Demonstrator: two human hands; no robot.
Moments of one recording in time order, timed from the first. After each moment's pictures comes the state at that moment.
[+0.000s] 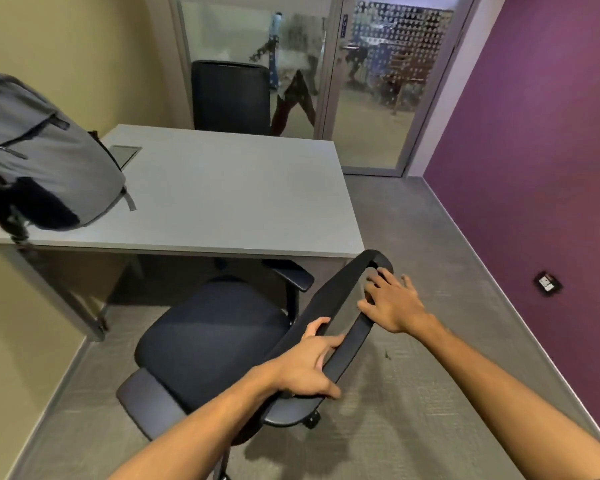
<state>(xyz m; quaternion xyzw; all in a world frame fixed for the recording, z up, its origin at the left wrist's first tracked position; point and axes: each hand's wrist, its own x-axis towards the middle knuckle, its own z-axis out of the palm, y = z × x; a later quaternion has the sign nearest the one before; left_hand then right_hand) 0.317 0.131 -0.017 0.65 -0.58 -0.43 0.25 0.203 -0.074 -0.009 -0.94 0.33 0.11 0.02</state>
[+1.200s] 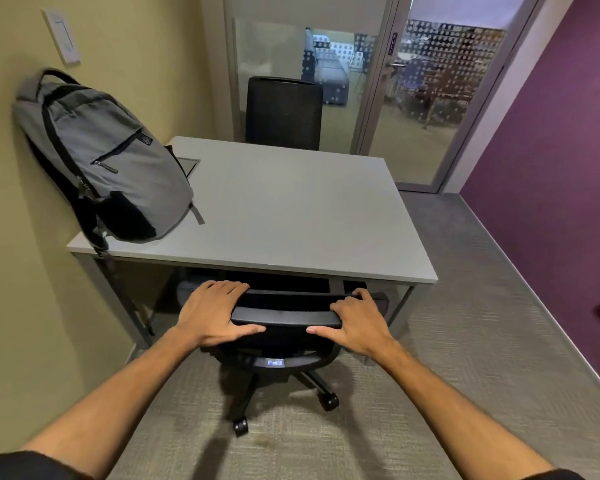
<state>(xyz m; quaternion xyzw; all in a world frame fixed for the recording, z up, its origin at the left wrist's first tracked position) 0.651 0.276 -0.027 0.83 -0.56 0.01 0.04 0.428 0.071 -0.033 -0.98 0.19 -0.05 -0.01</state>
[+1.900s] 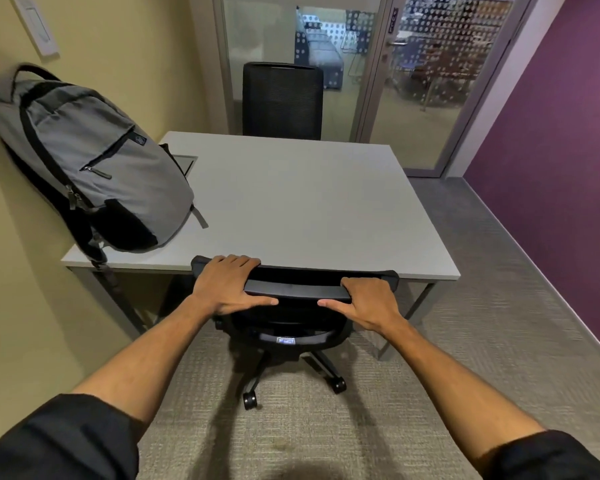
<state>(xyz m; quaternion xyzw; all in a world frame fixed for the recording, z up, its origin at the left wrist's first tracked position) 0.744 0.218 -0.024 0.82 -0.58 0.00 0.01 0.503 0.038 -0.035 -0.96 0.26 -0.06 0.00</state>
